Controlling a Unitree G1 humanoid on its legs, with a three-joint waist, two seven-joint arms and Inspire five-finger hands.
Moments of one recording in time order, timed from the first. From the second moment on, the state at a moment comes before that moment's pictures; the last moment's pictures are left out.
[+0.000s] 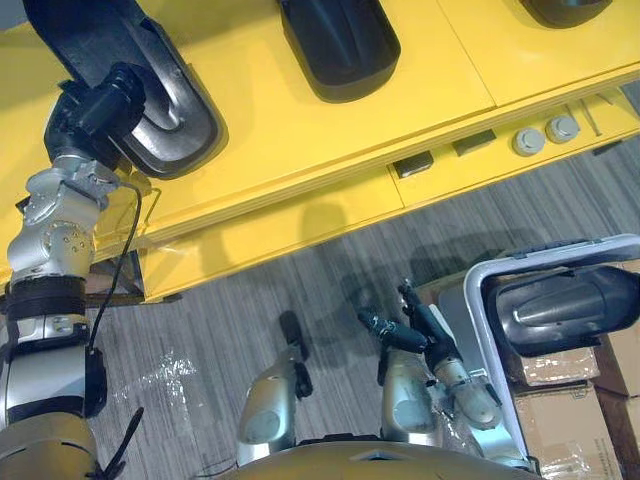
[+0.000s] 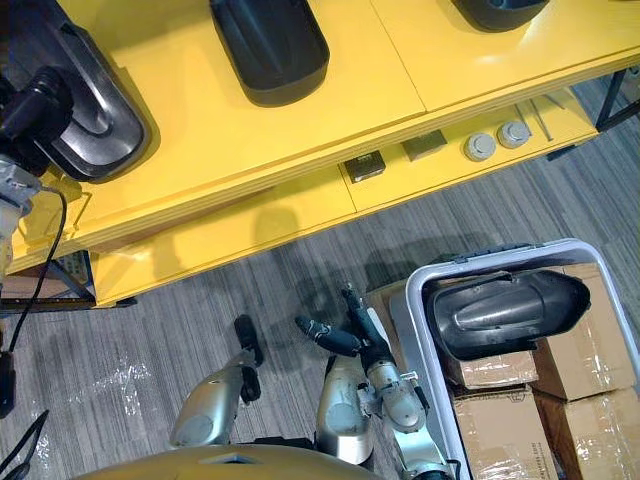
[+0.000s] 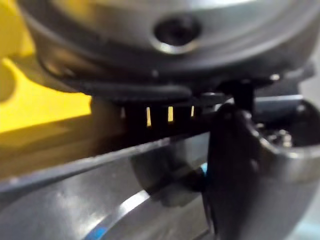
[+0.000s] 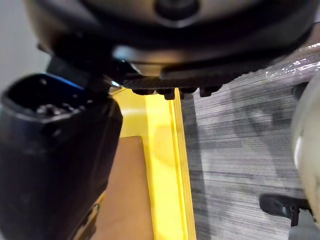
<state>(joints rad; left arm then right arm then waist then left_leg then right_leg) -0.64 0.80 0.15 0.51 -0.88 0.16 0.00 0.19 -0.23 0.17 0.43 0.06 -0.33 0.05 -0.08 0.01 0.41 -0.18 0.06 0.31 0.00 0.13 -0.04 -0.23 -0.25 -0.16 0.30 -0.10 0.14</state>
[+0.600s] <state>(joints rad) -0.88 0.91 0.06 0.71 -0.45 0.23 0.07 0.18 -0.23 0.22 0.44 0.09 -0.33 0.01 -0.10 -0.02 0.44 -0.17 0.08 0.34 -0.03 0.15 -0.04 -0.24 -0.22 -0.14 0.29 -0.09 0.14</state>
